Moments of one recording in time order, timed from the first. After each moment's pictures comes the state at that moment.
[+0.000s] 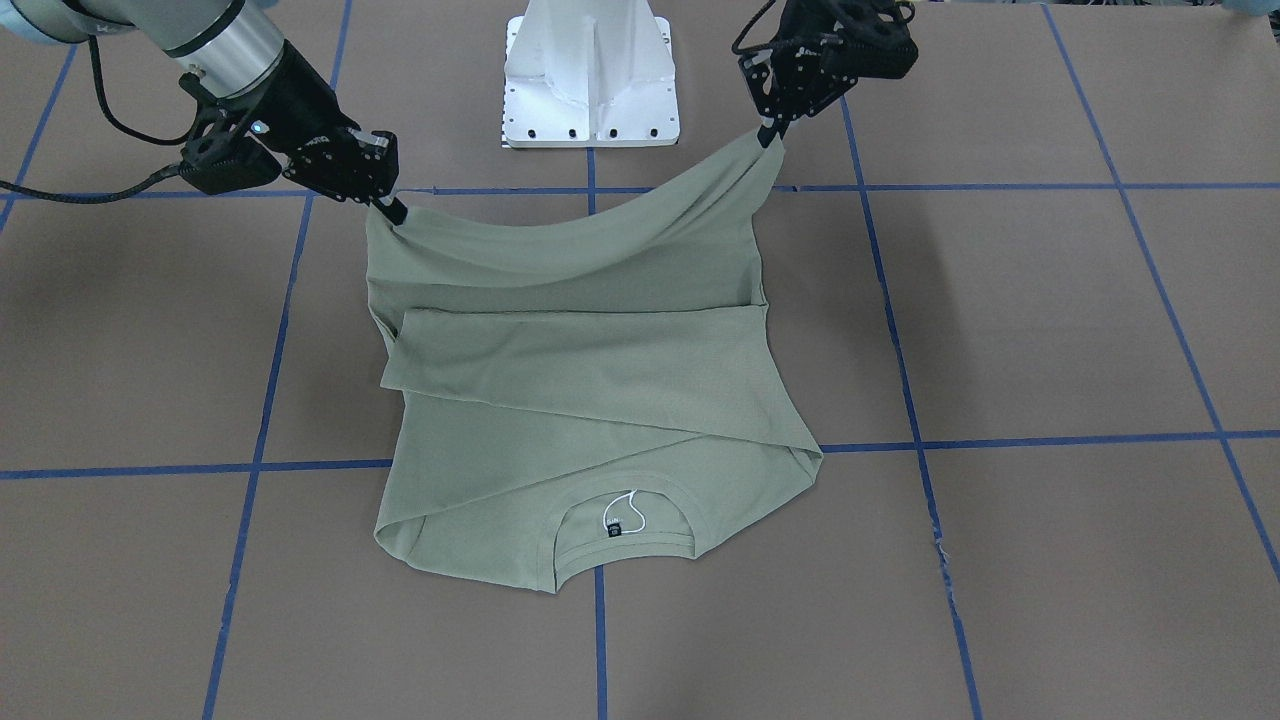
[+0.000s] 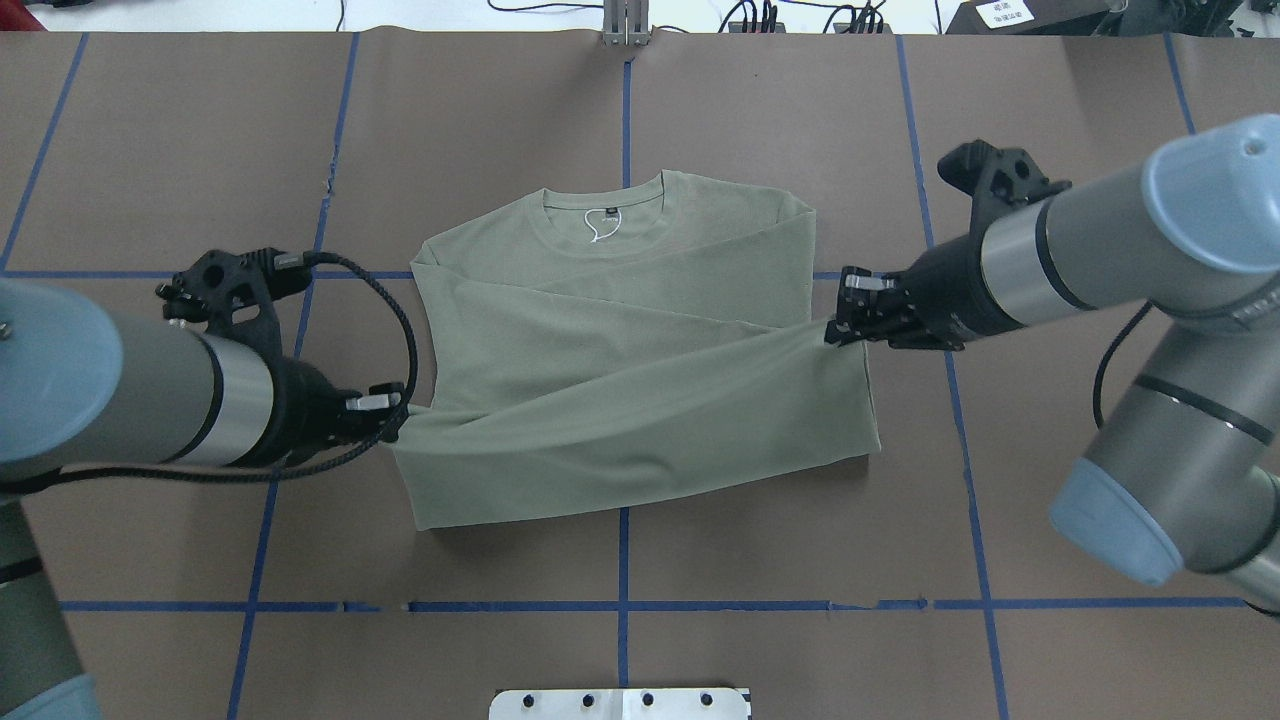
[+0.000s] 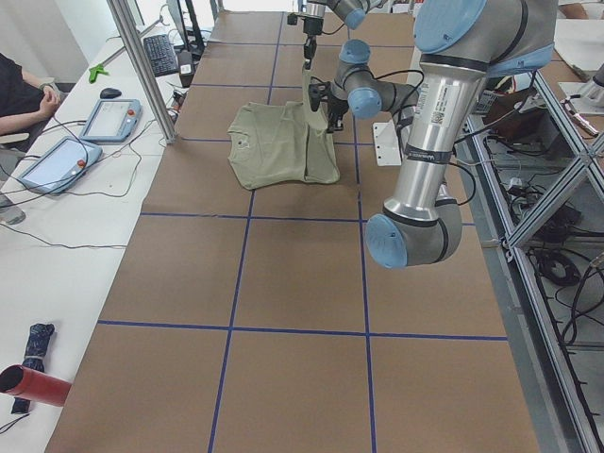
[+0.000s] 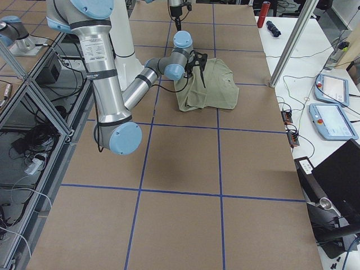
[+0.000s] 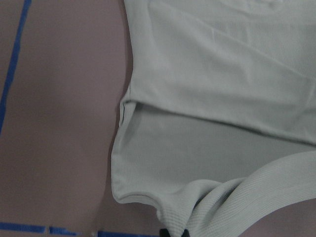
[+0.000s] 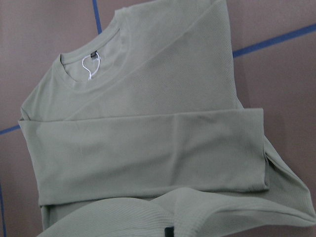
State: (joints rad) left arm -0.53 -1.91 -2.28 -1.49 -1.81 -1.46; right arm 0.76 -1.26 2.04 -1.23 2.09 1.45
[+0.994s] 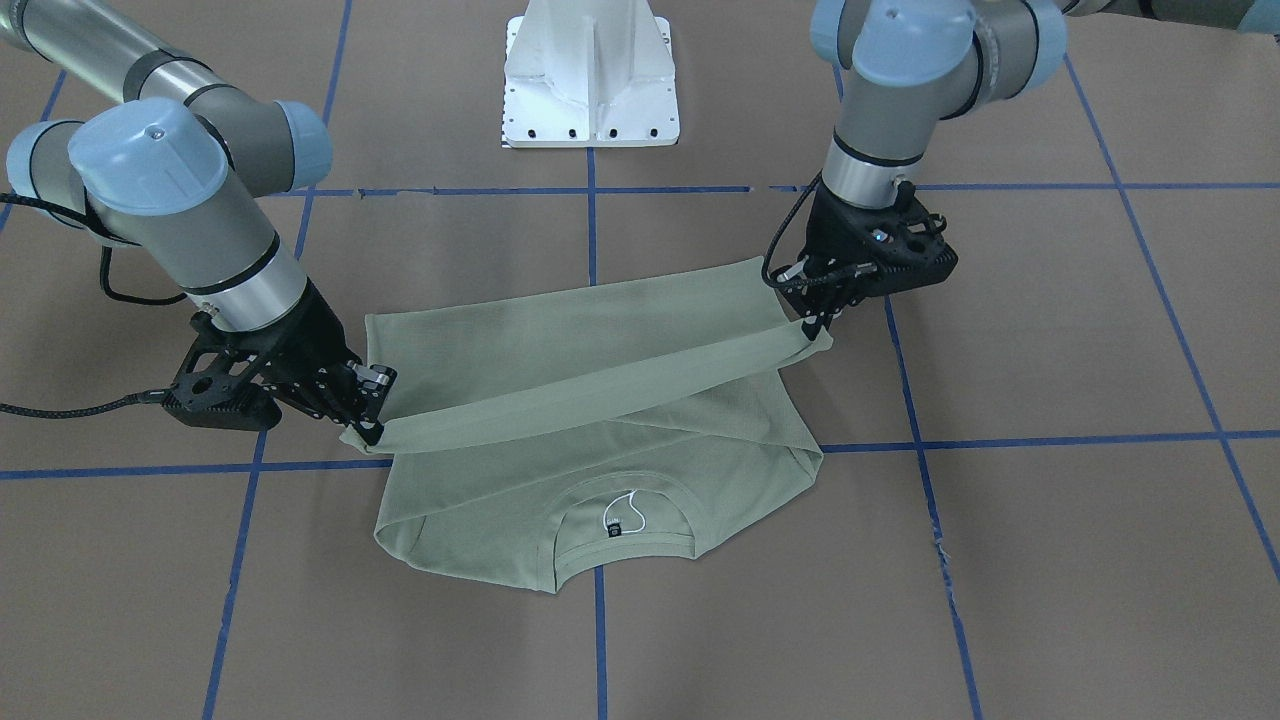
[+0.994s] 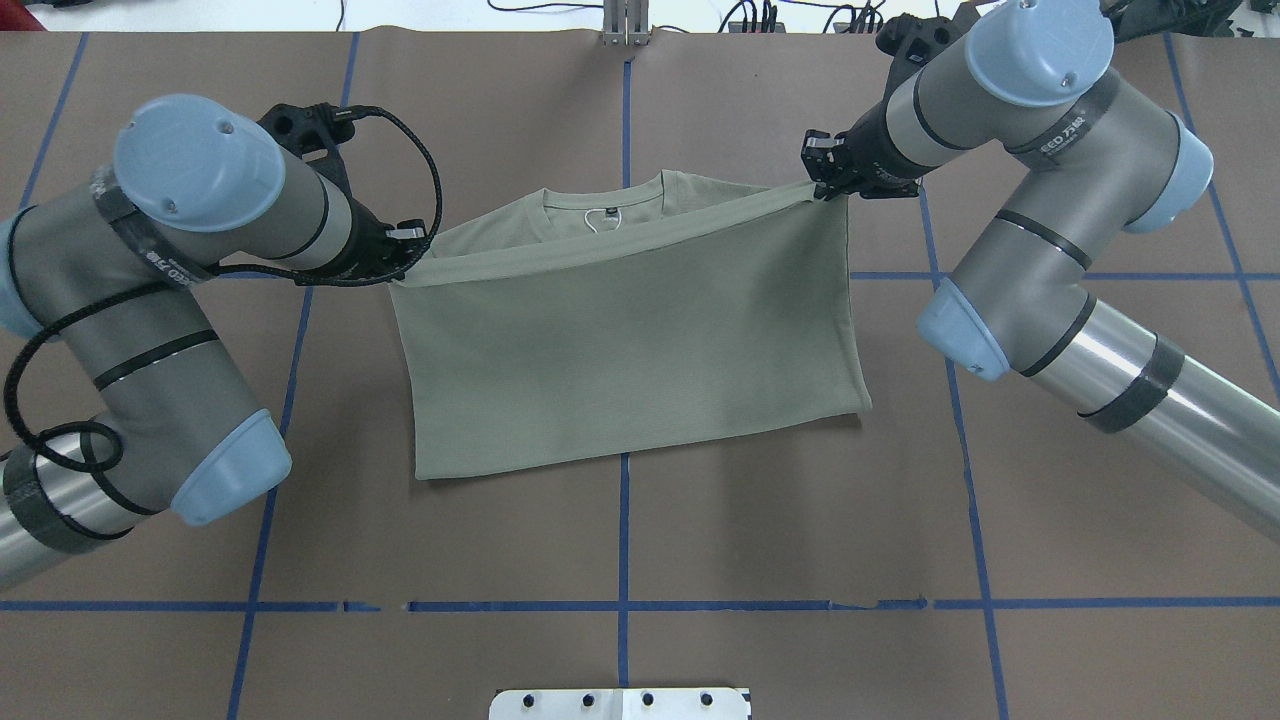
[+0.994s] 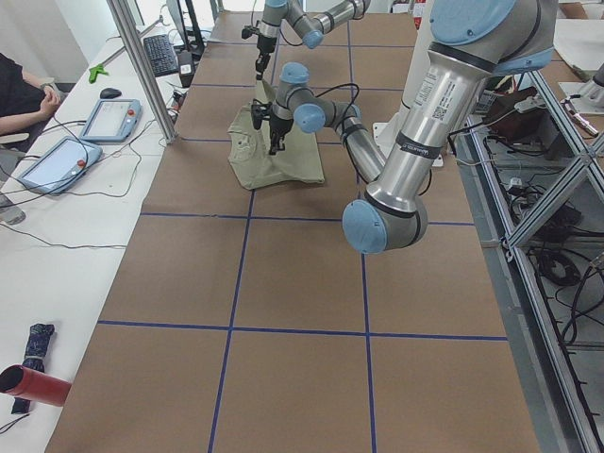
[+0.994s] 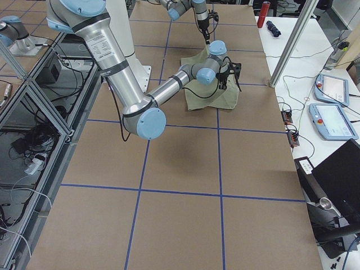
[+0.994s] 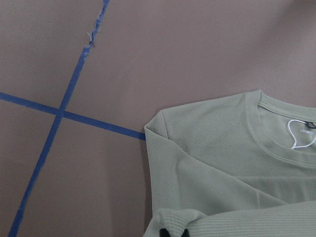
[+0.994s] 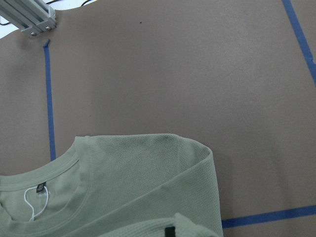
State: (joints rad) left arm -0.72 -2.05 -1.83 -1.68 -1.81 -1.36; right arm 0.87 -1.01 1.59 -1.21 1.99 1.29
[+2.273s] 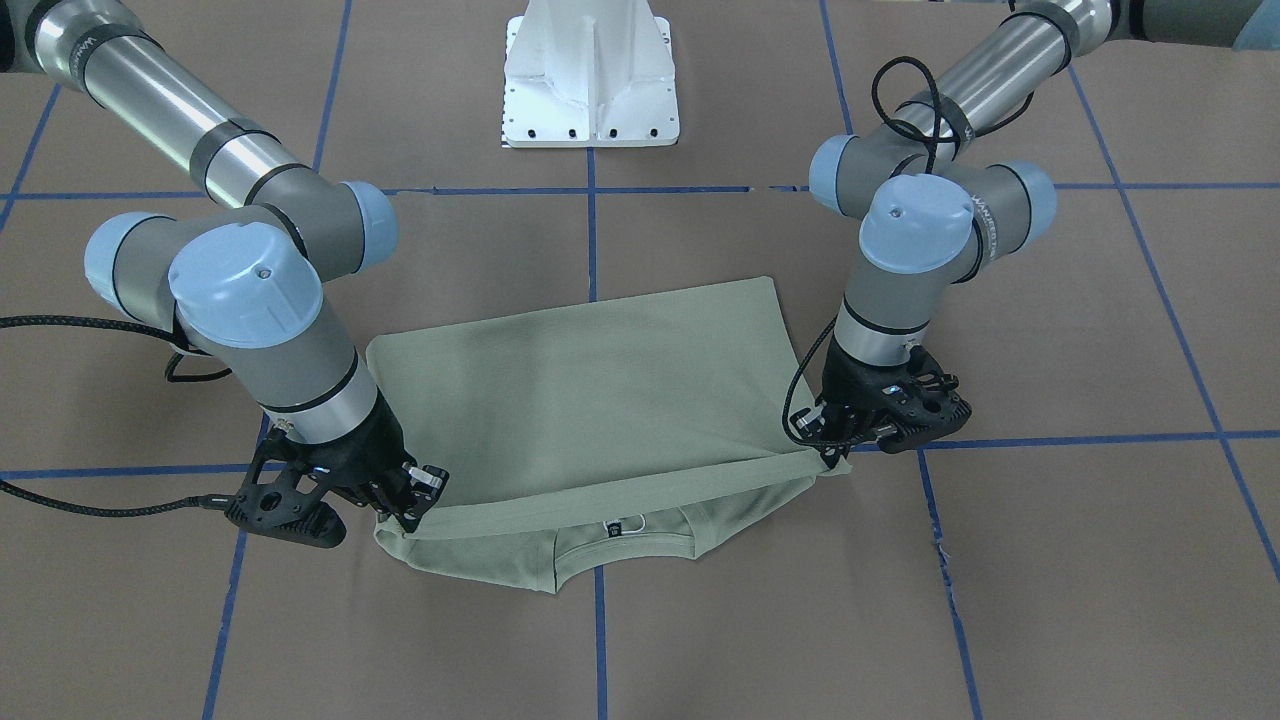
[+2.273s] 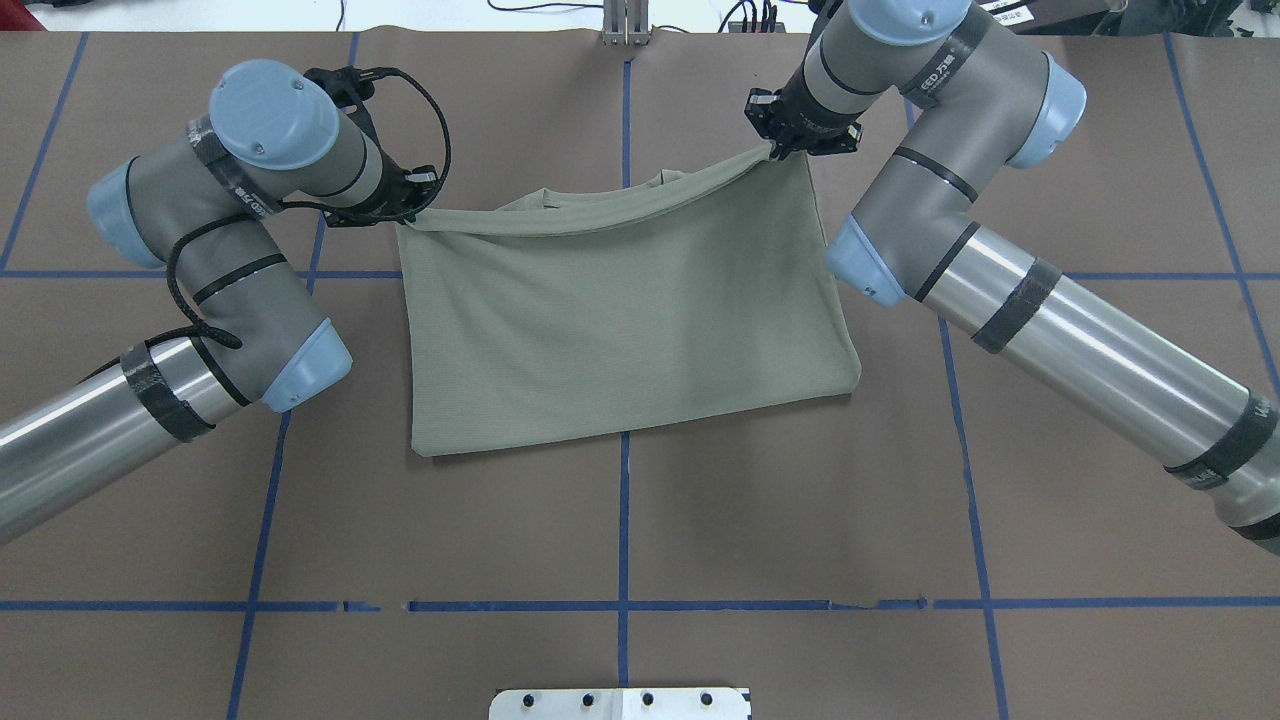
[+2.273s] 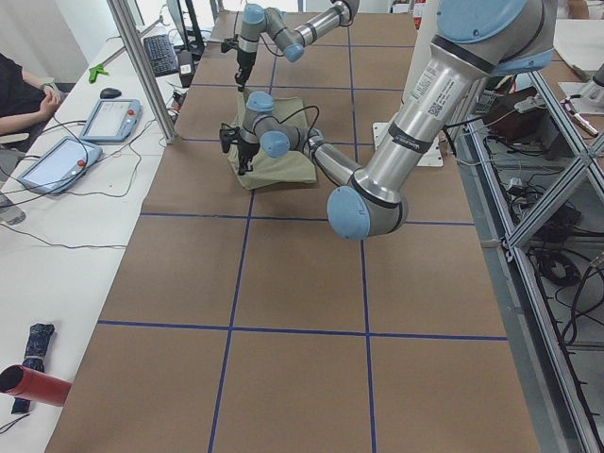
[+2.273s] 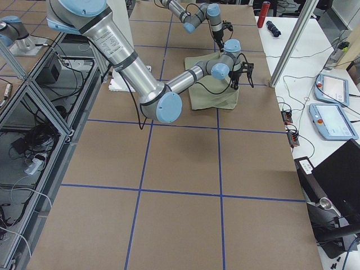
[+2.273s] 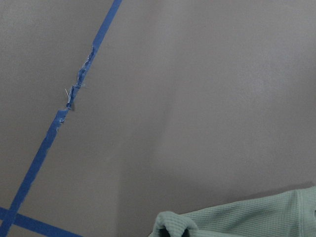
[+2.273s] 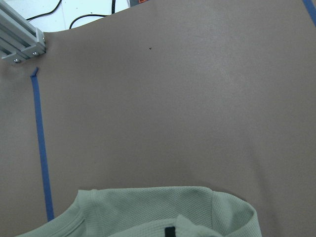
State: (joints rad) left arm -0.79 -2.18 -1.46 -1.90 -1.80 -1.37; right arm 0.87 -0.80 1.30 -1.20 1.95 1.29
